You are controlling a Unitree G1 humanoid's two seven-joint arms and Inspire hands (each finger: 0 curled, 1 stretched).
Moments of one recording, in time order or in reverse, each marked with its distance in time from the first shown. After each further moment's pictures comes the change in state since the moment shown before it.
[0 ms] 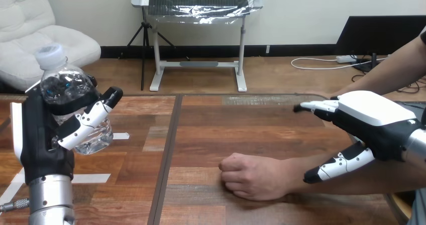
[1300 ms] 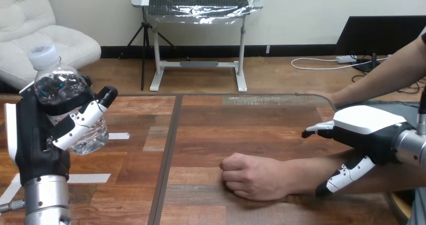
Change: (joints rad) left arm 0.000 0.002 0.020 0.000 -0.011 -0.002 -0.010; right arm -0.160 -0.025 0.156 0.236 -0.131 -0.050 0.044
